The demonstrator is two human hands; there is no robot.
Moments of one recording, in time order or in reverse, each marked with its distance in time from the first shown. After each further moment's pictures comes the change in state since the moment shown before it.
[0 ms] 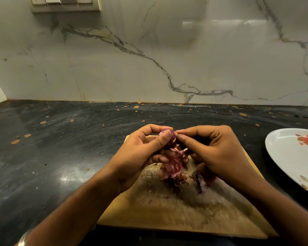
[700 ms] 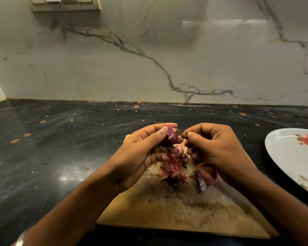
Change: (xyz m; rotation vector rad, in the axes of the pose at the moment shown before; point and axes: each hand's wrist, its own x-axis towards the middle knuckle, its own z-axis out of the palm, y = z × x) left_hand 0.002 -0.001 0.000 -0.065 -0.076 0.002; right_hand 0.005 0.003 0.001 0.199 0.042 0.272
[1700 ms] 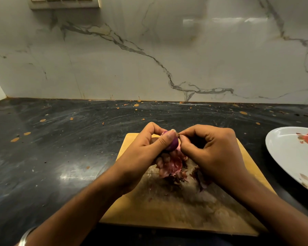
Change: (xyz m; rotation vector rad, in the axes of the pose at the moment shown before) left_hand -0.005 -0.005 0.008 0.267 0.043 0.015; right_hand -0.008 0.003 0.009 -0.468 0.105 -0.504
